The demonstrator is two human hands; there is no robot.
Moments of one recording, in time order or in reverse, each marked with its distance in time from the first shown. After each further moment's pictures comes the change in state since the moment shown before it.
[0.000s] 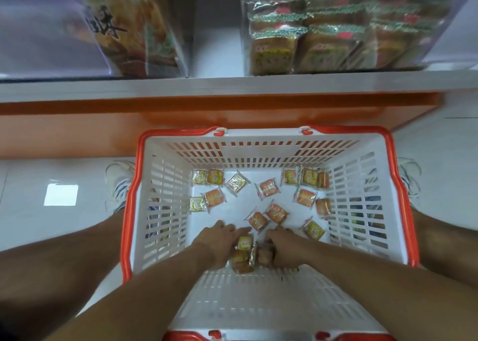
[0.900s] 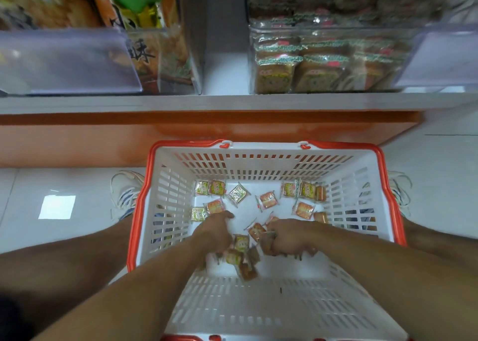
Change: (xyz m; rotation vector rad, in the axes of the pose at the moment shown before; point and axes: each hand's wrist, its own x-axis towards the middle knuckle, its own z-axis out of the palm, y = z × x) left_hand -0.004 -0.001 -0.048 -0.735 0.138 -0.326; right_hand -0.038 -0.023 -0.076 0.115 -0.106 -0.005
